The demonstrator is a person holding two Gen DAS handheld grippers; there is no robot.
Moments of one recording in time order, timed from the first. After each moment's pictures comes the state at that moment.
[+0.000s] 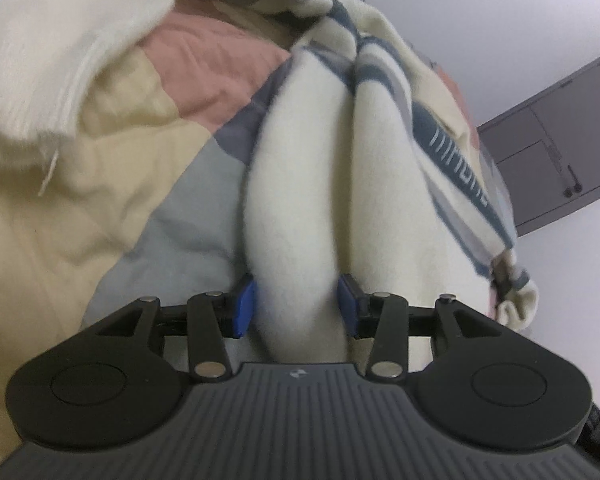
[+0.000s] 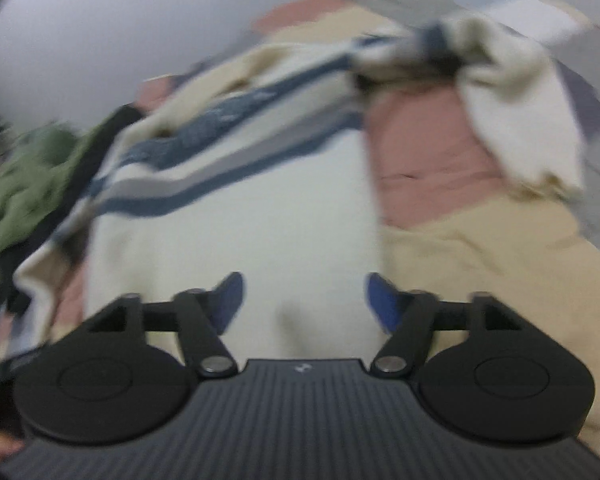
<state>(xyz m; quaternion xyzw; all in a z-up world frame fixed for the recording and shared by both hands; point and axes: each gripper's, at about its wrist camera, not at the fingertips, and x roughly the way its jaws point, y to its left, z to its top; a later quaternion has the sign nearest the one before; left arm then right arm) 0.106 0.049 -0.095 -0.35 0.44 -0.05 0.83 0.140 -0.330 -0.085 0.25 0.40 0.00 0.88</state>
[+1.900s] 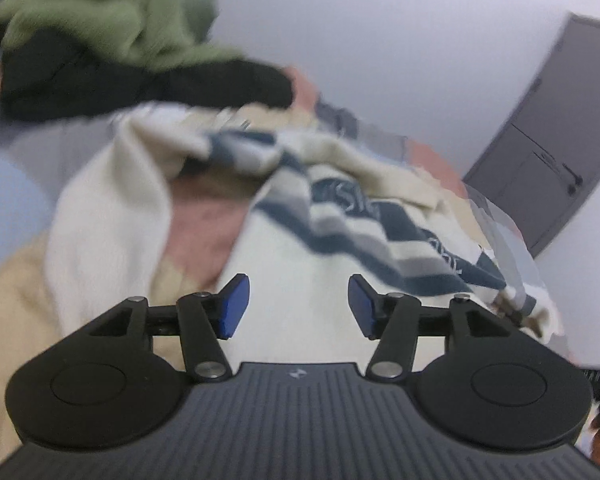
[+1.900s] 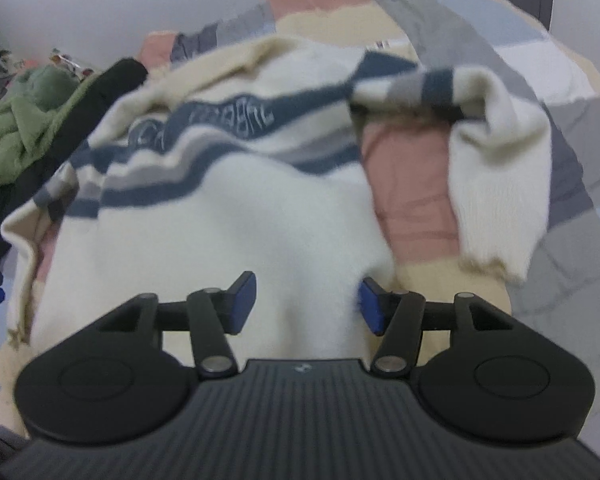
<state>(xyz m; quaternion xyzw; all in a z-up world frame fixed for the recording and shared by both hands) 0.073 0.061 0.019 -0.21 0.31 -0.03 0.93 0.176 -0.358 -0.030 0.14 0.45 0.04 0.88</state>
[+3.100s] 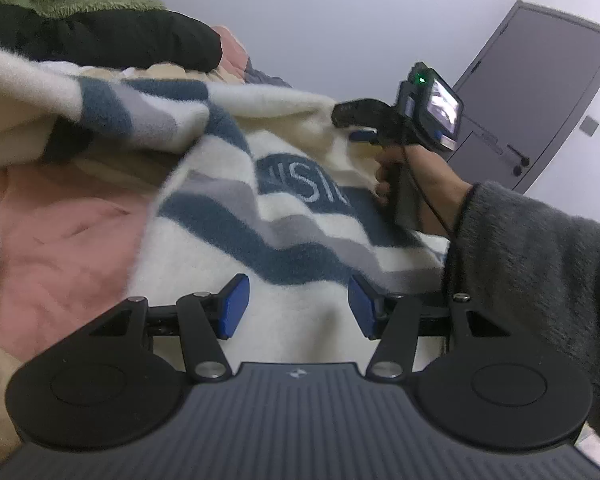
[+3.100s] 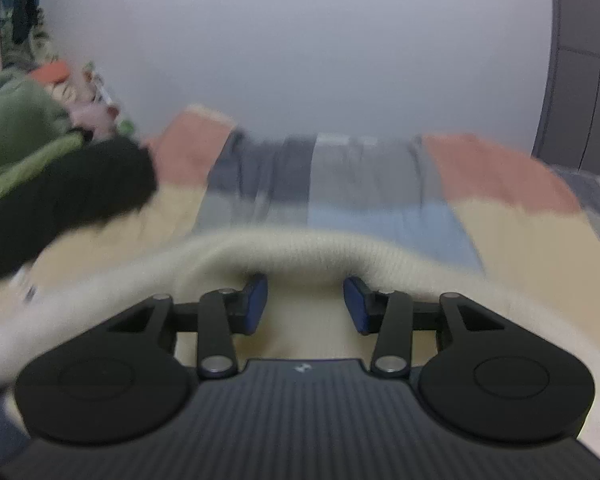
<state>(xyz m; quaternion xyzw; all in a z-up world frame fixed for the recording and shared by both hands) 0.199 0.056 -0.076 -0.25 0.30 -0.15 0.91 0.571 -0.167 -0.074 0.00 0.27 0.07 0.96</state>
